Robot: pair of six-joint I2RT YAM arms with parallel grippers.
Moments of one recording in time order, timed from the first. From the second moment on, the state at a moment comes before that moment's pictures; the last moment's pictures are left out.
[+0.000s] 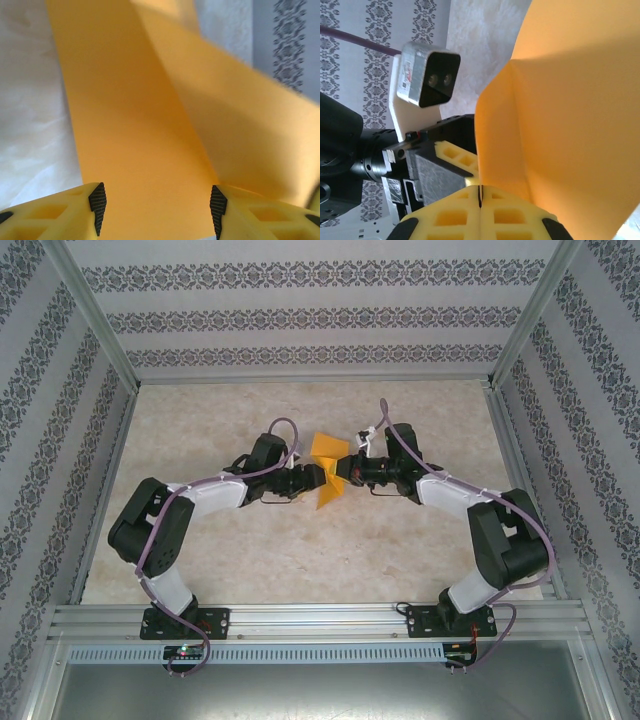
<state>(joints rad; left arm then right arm) -0.50 1.72 0.93 0.10 0.56 -0.84 0.35 1.58 0.83 0.16 -0.86 0.85</state>
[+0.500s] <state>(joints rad) -0.48 1.69 0.87 0.41 0.56 -1.01 0.33 1.54 0.76 0.29 -0.89 0.97</state>
